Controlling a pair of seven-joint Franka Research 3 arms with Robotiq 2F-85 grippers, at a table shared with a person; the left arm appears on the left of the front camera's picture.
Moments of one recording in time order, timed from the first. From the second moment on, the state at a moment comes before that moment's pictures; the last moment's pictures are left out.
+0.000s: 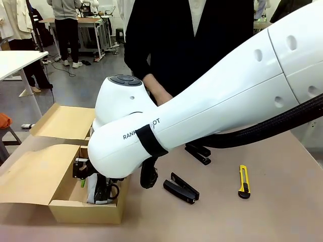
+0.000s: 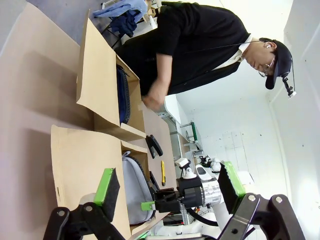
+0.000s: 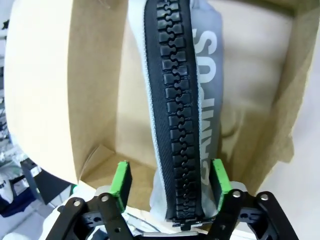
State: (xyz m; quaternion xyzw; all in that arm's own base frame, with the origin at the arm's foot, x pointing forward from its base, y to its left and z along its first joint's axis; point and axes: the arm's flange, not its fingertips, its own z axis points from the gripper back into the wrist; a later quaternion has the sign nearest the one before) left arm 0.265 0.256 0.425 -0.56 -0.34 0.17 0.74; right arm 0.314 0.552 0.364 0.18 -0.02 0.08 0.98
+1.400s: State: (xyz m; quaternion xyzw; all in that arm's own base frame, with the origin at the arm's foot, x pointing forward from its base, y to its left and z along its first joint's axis) left arm 0.265 0.256 0.425 -0.56 -0.34 0.17 0.74; right arm 0.306 0.476 0.462 0.18 -0.01 0.18 0.97
